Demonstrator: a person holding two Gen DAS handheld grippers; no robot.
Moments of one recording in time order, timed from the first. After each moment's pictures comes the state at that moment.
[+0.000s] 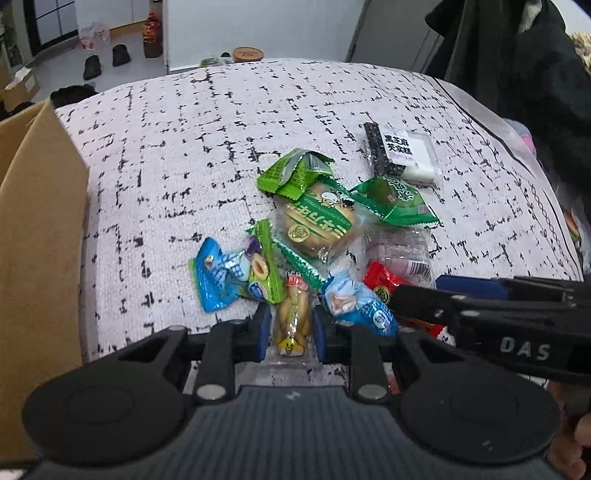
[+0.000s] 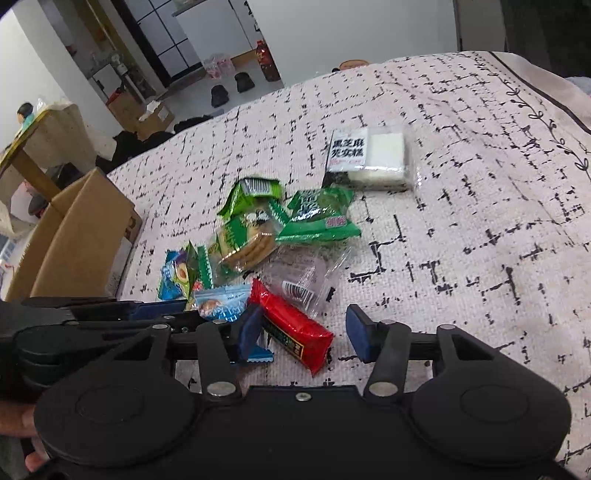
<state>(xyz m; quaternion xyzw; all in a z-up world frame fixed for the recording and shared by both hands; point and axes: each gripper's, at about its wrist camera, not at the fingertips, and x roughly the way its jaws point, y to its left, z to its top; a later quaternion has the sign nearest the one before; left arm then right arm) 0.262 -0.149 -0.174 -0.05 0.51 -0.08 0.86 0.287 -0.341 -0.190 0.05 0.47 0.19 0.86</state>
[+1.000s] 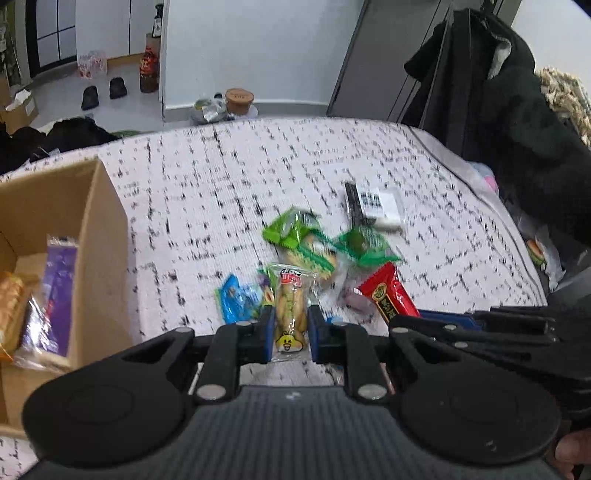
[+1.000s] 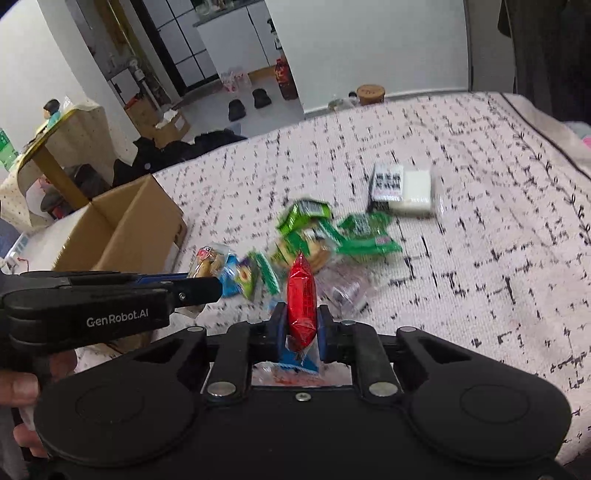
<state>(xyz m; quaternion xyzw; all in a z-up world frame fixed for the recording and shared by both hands) 0.236 -0.121 -0.112 -0.07 0.45 -0.10 0.89 0.245 -0.320 -0.135 0.04 0.43 0.20 0.88</state>
